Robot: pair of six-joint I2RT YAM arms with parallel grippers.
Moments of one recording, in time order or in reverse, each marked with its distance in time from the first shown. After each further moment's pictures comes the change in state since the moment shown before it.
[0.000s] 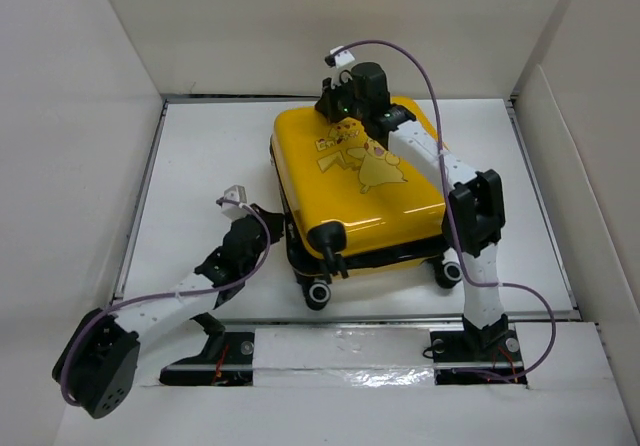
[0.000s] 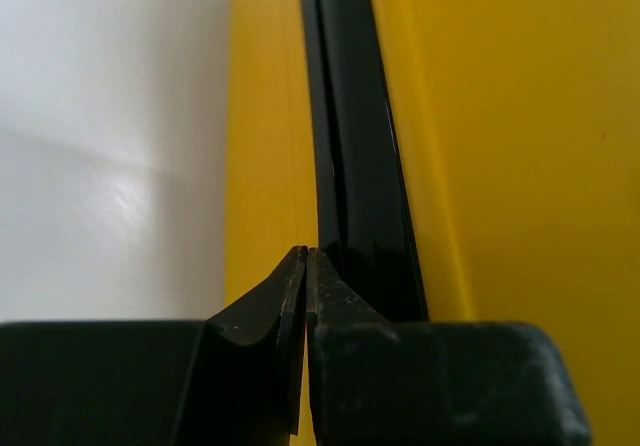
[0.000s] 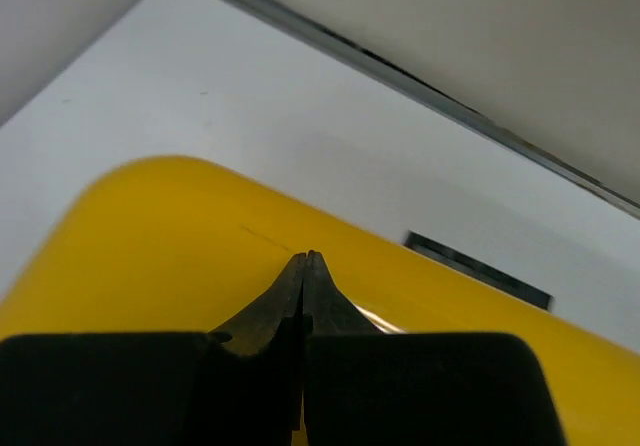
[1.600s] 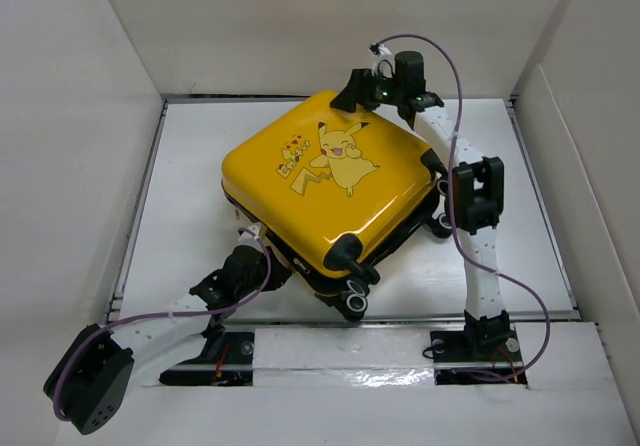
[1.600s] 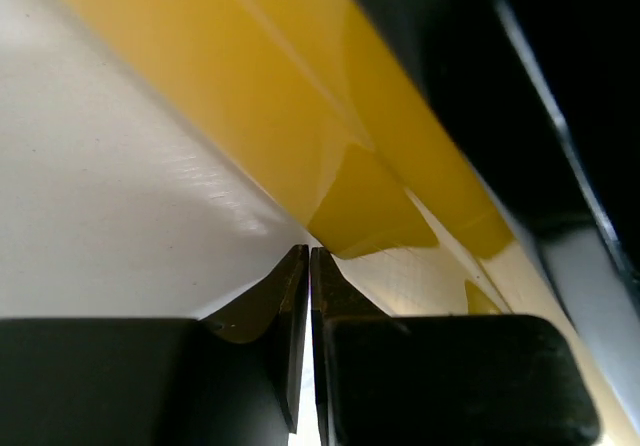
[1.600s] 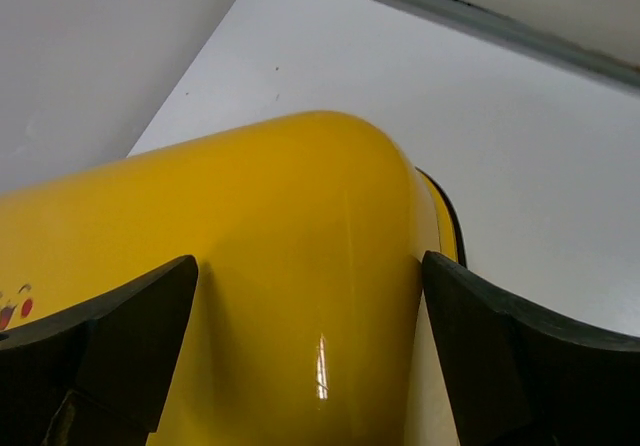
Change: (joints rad) left arm -0.079 -0.172 -0.217 -0.253 0.370 0.076; right arm -0.248 0.176 0.121 0.017 -0.593 0.304
